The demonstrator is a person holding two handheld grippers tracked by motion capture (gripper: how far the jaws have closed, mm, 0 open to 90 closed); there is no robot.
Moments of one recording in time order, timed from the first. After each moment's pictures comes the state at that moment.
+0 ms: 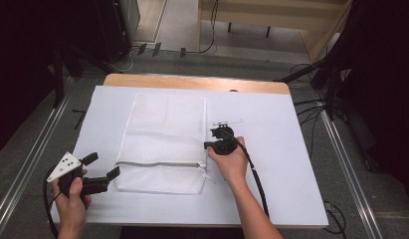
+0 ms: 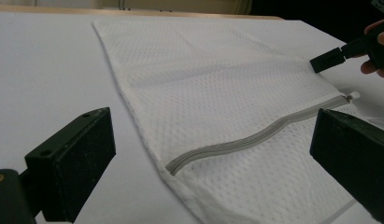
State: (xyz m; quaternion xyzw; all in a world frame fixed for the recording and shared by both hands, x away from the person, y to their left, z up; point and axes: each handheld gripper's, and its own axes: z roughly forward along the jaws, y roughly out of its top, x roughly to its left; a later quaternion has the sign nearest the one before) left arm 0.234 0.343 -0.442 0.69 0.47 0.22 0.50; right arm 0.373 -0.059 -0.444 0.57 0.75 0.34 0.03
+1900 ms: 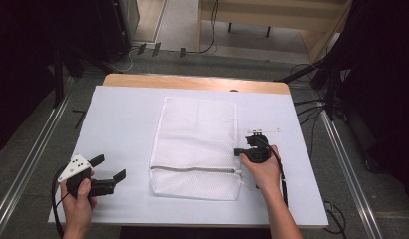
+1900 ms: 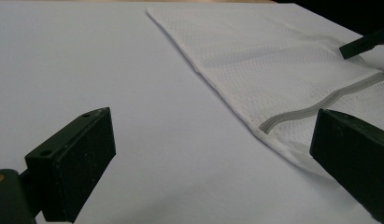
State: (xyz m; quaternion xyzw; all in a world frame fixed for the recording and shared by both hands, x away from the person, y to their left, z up) left arm 0.236 0.327 -0.448 0.71 0.46 0.20 0.49; right arm 0.358 -0.154 -0.457 0.59 0.73 0.34 0.03
